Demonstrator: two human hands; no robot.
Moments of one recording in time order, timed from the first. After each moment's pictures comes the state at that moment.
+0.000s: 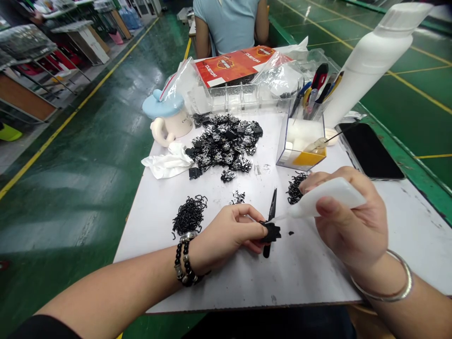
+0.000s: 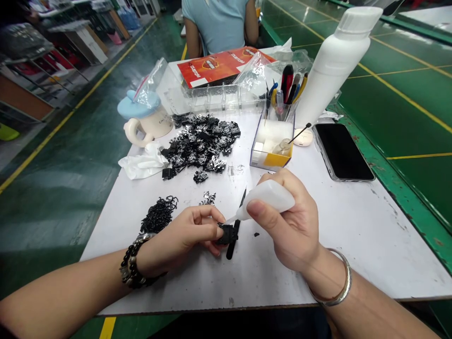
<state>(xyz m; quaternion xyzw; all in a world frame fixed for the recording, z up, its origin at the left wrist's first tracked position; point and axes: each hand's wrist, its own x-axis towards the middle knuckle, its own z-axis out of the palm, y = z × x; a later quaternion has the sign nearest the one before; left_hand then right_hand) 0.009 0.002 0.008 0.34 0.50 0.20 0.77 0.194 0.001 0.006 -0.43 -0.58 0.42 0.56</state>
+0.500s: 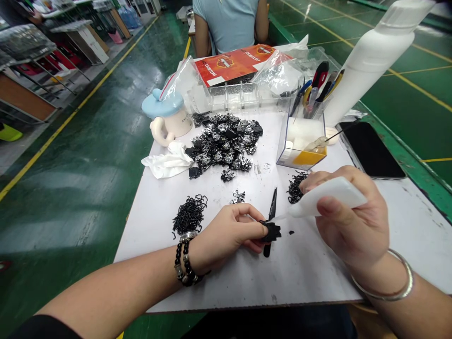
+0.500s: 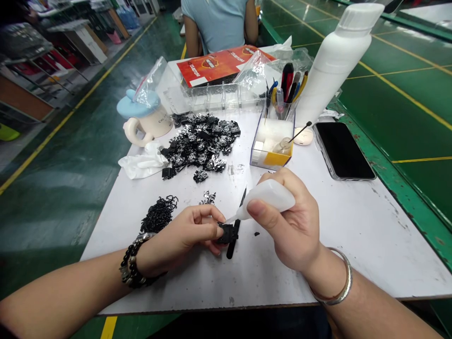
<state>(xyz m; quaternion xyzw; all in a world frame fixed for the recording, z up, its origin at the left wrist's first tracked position) 0.009 0.002 0.006 0.33 0.50 0.20 0.78 0.194 0.000 0.007 -0.40 -0.58 0.42 0.57</state>
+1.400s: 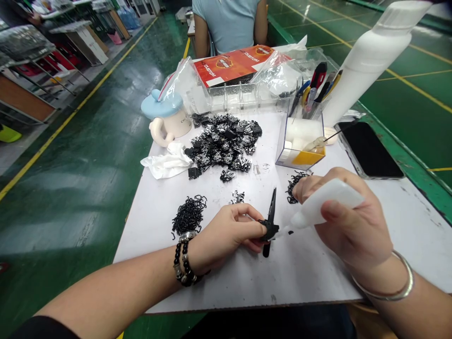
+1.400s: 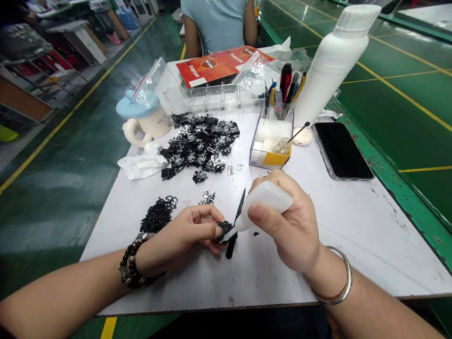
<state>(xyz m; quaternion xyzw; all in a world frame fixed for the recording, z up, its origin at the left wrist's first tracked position) 0.009 0.002 0.002 0.33 0.49 0.21 0.78 0.195 0.004 0.006 -0.34 -0.57 0.48 0.58</state>
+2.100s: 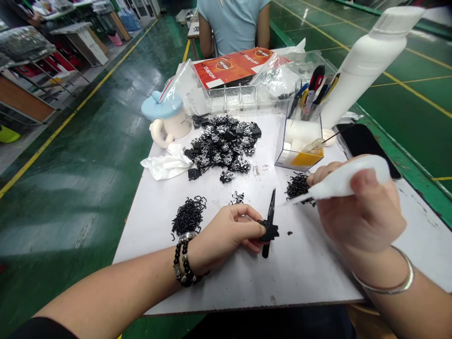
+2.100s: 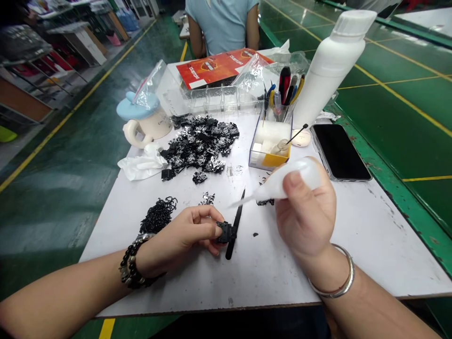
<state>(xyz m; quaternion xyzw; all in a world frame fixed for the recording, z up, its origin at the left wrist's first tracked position) 0.008 0.002 0.004 0.32 0.50 0.20 0.78 0.195 0.017 0.006 -0.35 -0.45 0.42 0.70</state>
